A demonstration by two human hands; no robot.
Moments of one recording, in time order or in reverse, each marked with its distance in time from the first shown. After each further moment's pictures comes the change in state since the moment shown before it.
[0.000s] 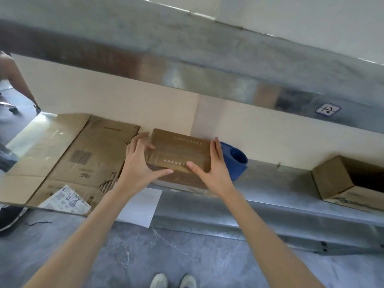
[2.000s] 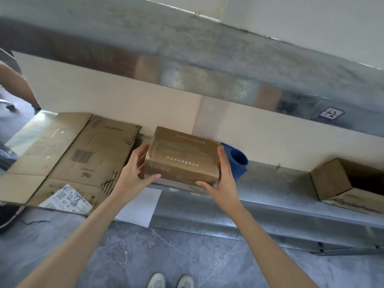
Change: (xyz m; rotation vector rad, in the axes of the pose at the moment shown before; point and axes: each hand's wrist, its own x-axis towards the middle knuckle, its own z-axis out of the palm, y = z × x) left_hand -0.021 -0.041 0.001 -0.418 -0.136 -0.112; right_hand -0.024 0.036 0.007 0.233 0.107 -0.171
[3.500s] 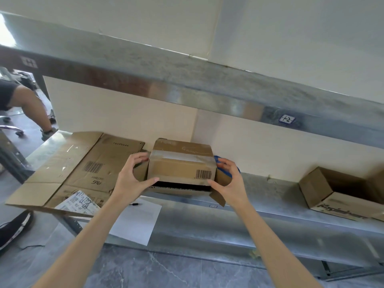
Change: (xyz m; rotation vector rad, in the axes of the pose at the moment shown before) left_hand -0.029 0.054 -0.010 0.121 0.207 0.040; right_hand -0.016 -0.038 -0.044 0.102 0.114 0.053
